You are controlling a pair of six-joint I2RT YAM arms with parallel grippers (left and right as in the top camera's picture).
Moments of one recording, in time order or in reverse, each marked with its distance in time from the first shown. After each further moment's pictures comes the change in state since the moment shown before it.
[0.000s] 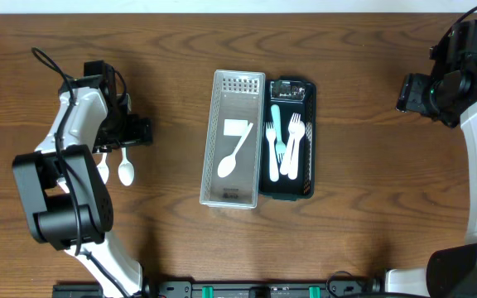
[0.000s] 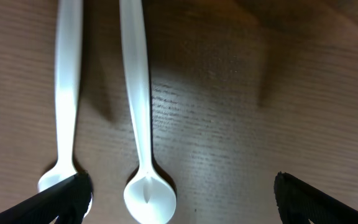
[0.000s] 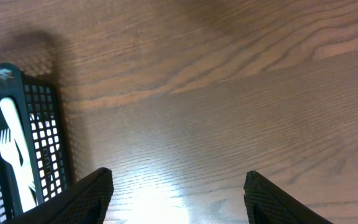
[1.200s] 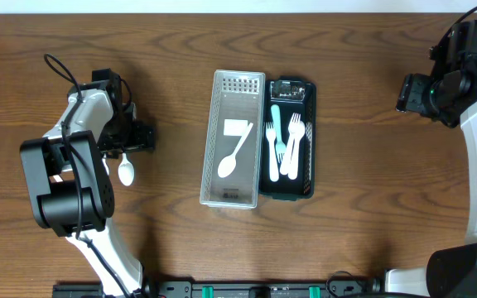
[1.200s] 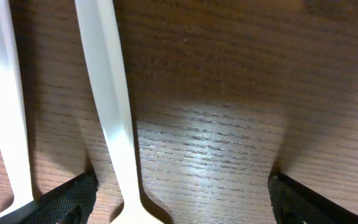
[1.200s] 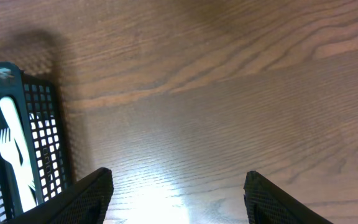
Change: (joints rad) left arm 0.000 0.079 -0.022 0.040 0.004 0.002; right arm 0.000 0.000 0.000 -0.003 0.000 0.000
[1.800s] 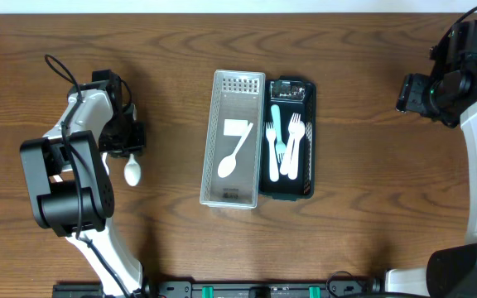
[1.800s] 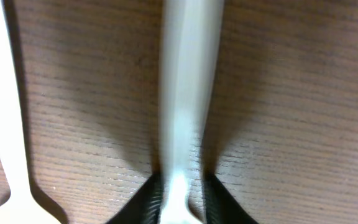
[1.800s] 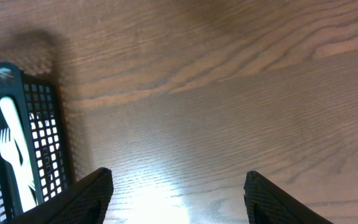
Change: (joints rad) left arm 0.001 0.000 -0.002 -0.013 0.003 0.004; right arm 0.000 0.000 0.000 0.000 0.000 0.000
